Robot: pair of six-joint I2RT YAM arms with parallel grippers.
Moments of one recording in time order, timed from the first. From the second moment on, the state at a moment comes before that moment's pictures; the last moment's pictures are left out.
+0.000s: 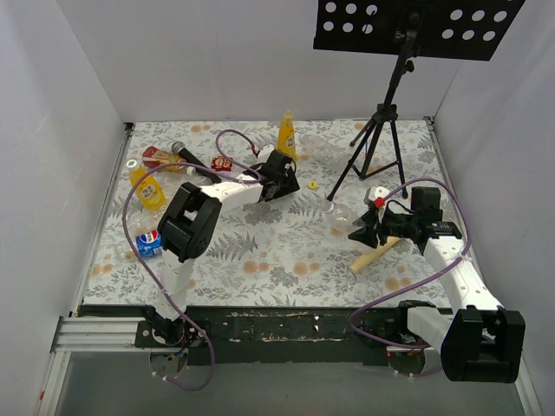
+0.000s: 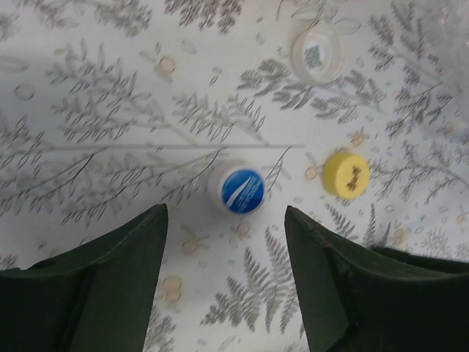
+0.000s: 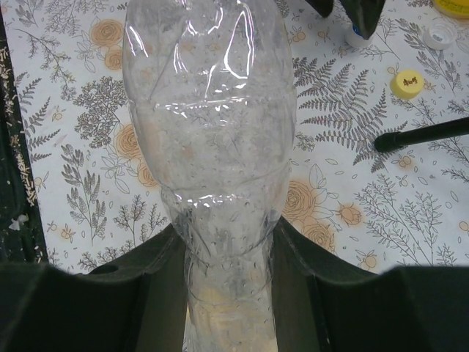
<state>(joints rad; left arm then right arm) -0.64 2.16 1.55 -0.20 -0.25 -0.85 0.01 1.04 0.66 -0.48 -1.05 -0.79</state>
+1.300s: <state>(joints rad) -0.84 1.52 0.92 0.57 0.35 -0.68 0.01 1.07 0.64 -0.45 -1.11 -0.74</state>
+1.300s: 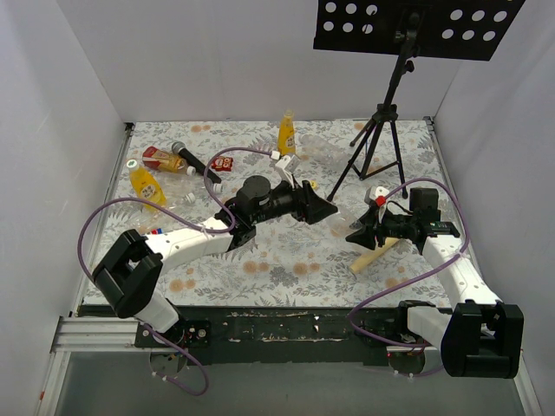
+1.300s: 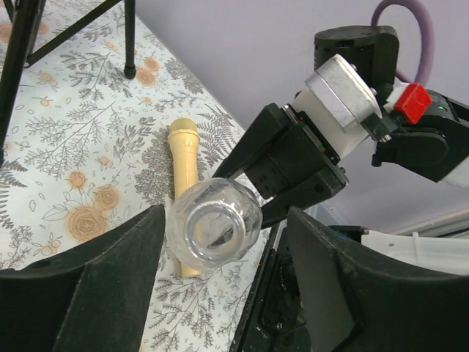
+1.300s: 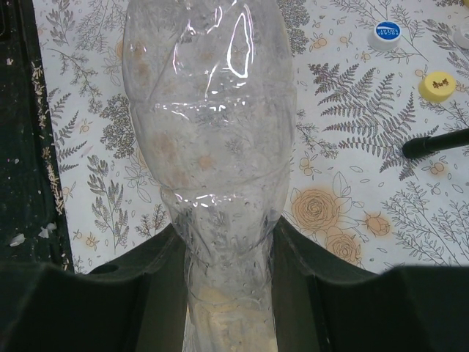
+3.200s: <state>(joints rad) -0.44 1.48 1.40 -0.37 0.09 -0.18 -0.05 0.97 0.62 -0.45 -1.14 -0.74</state>
